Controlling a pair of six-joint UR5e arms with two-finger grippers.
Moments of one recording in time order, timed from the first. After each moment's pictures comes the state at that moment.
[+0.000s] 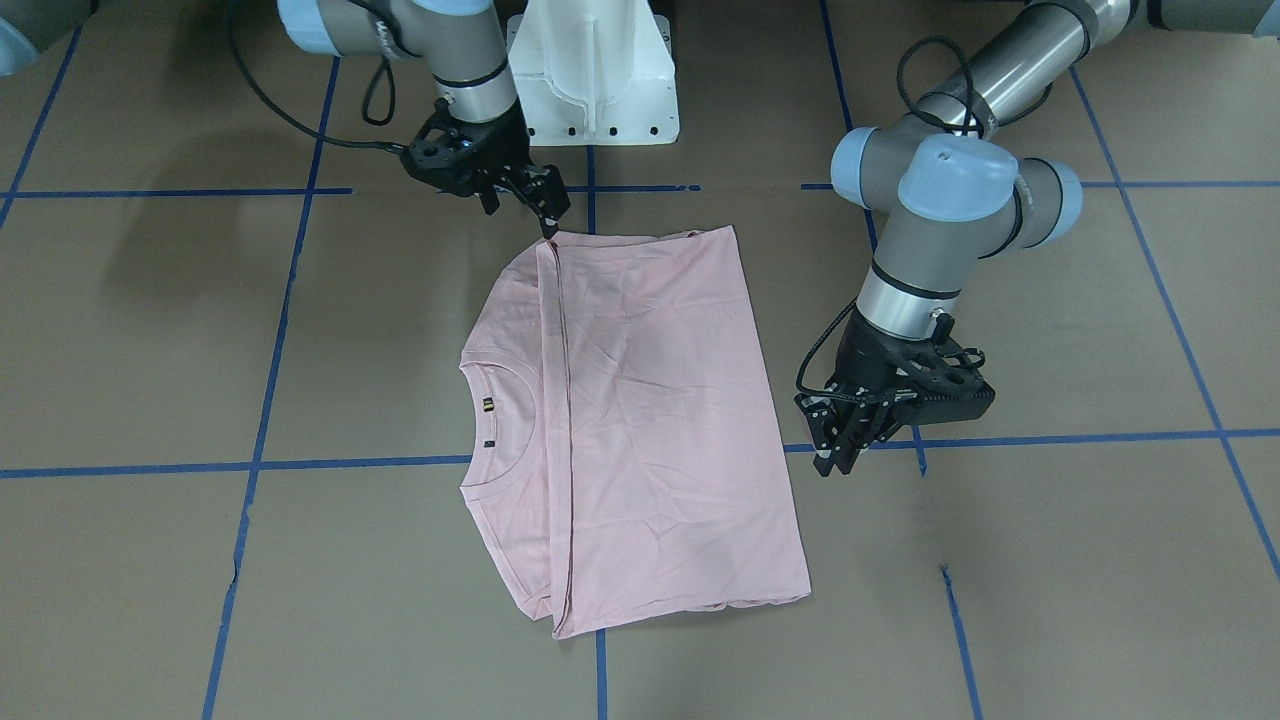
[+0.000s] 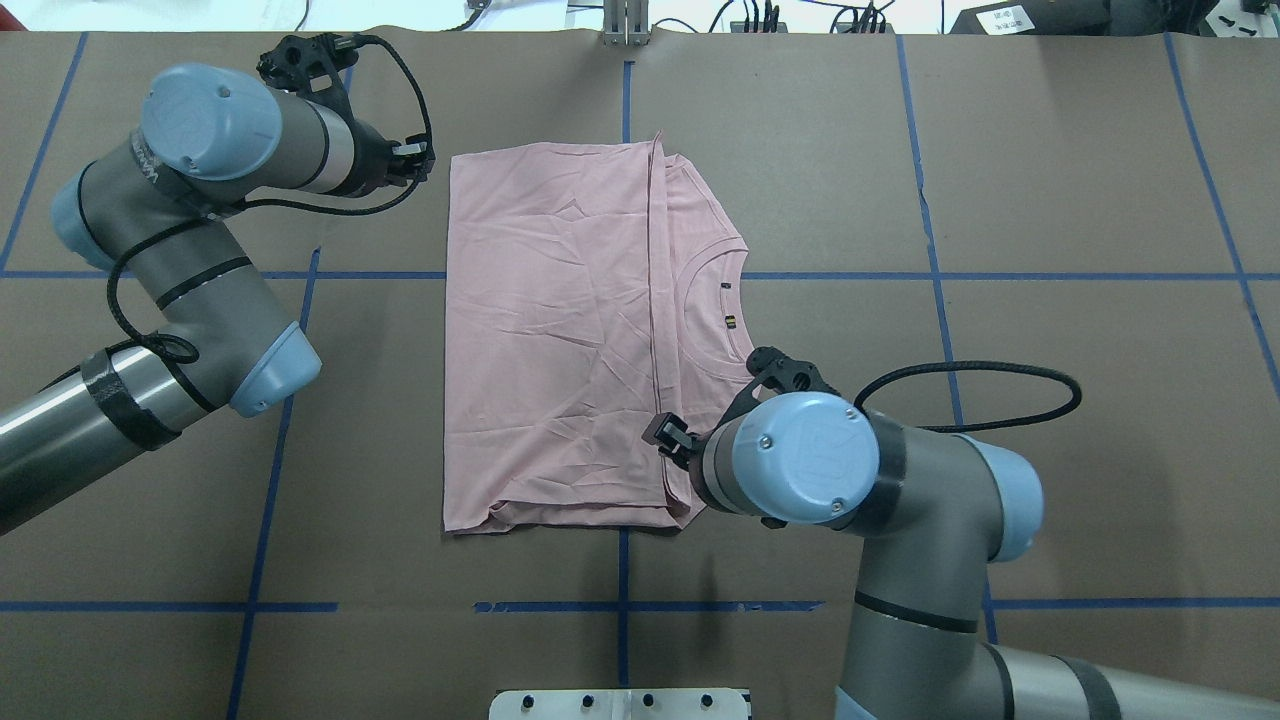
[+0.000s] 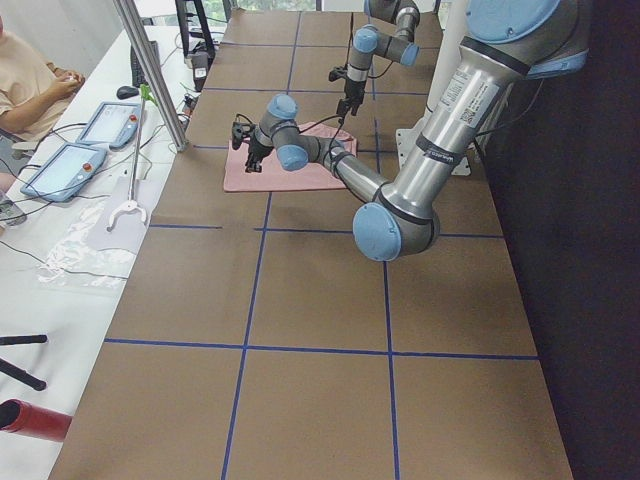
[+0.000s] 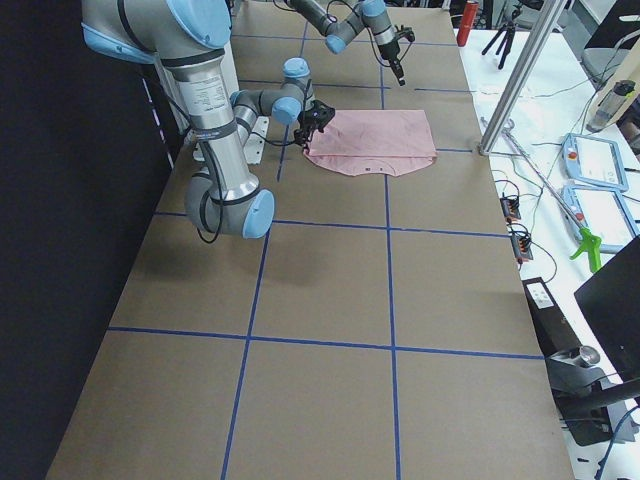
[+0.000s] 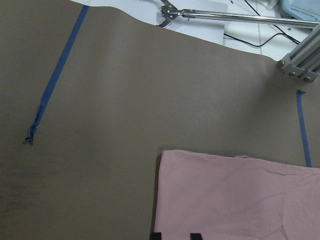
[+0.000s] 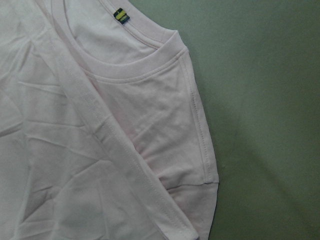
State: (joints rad) left arm -0.81 -2.12 -1.52 -2.12 -1.75 -1.30; right arm 0.31 -1.06 1.89 -1.53 1.64 1.96
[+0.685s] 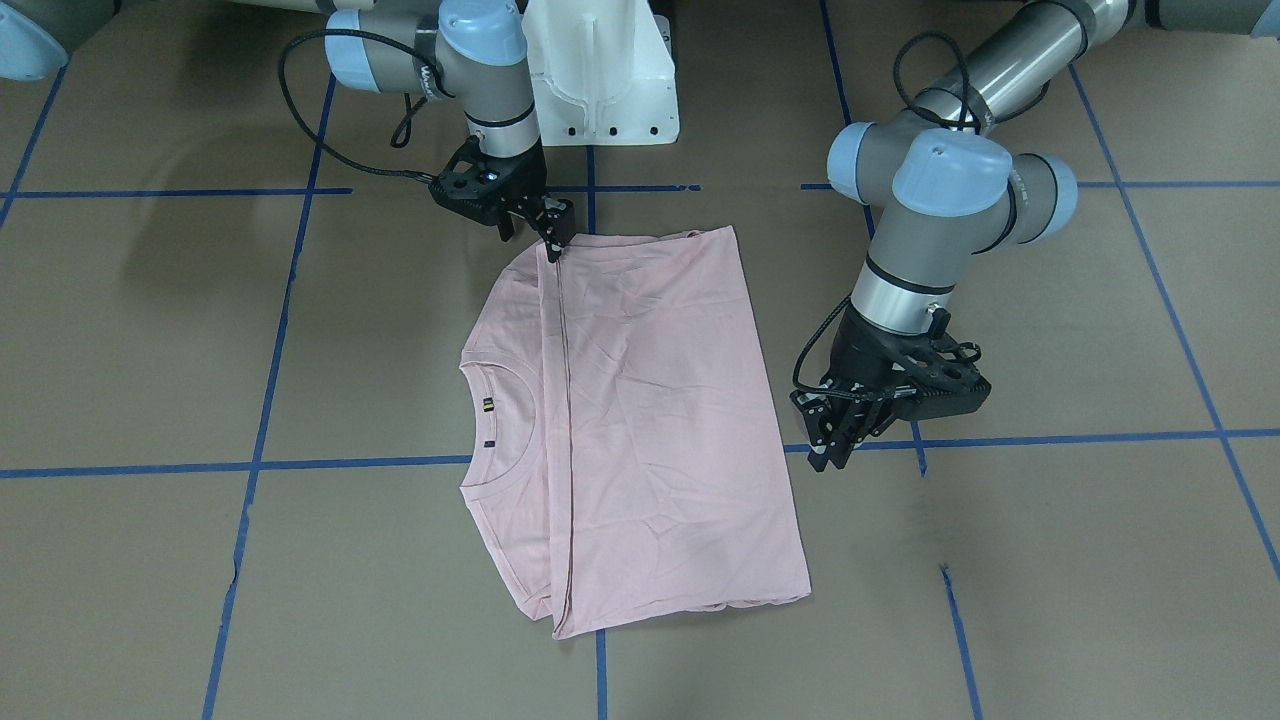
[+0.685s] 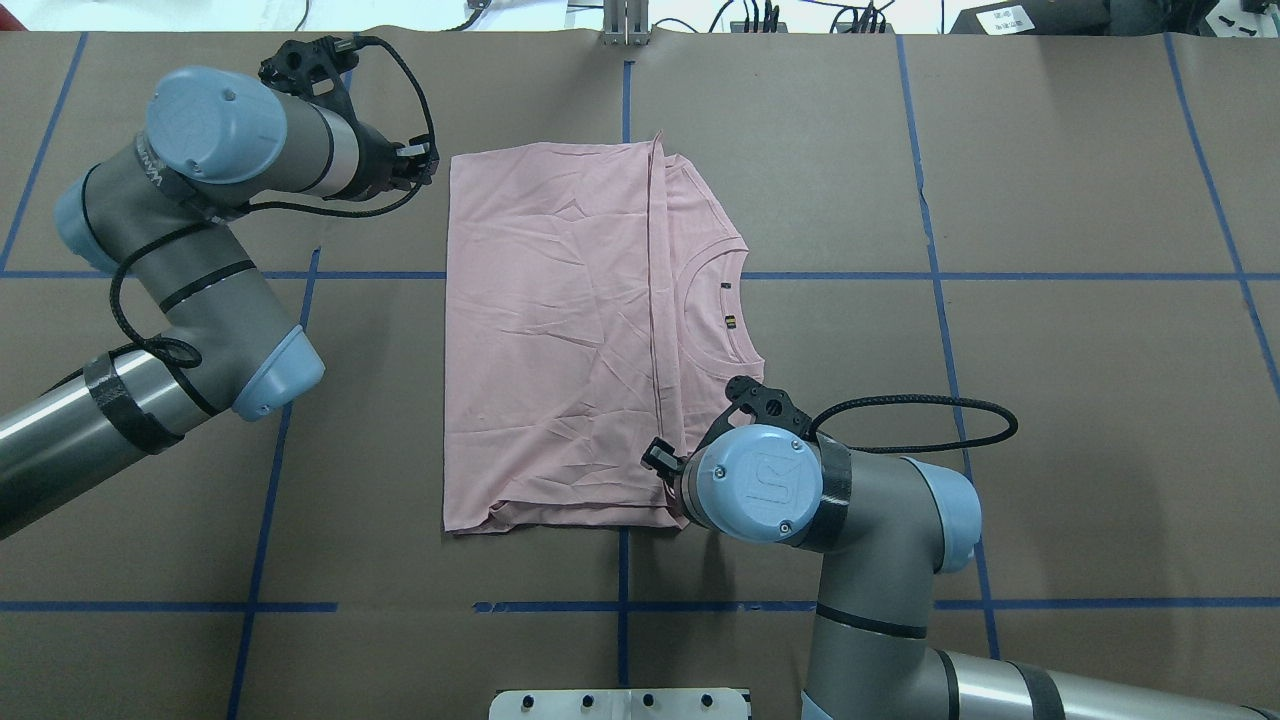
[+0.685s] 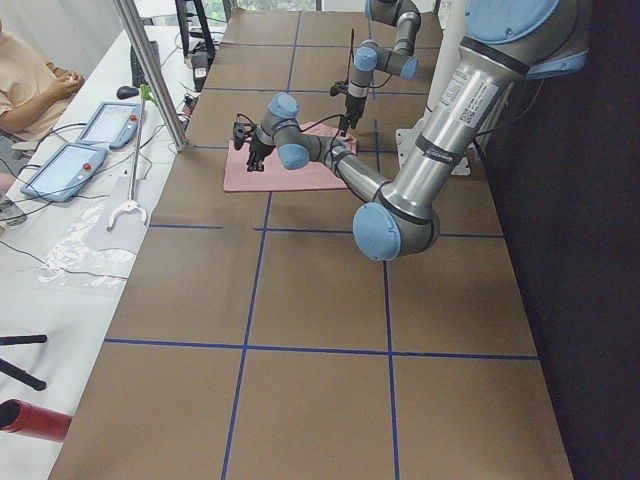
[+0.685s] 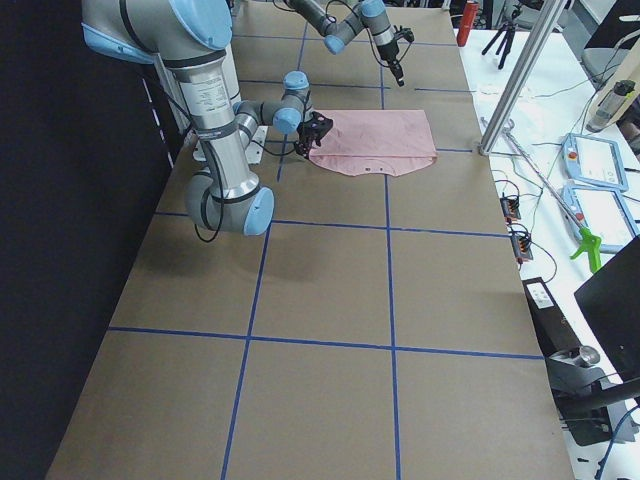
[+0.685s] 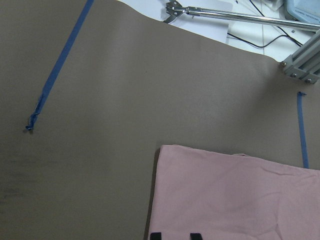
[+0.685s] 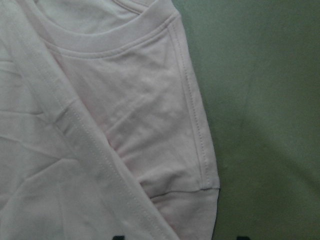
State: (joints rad) left arm -0.80 -2.13 -1.52 -2.11 -1.74 -1.35; right arm 0.28 -1.05 1.78 -1.46 1.62 1.98
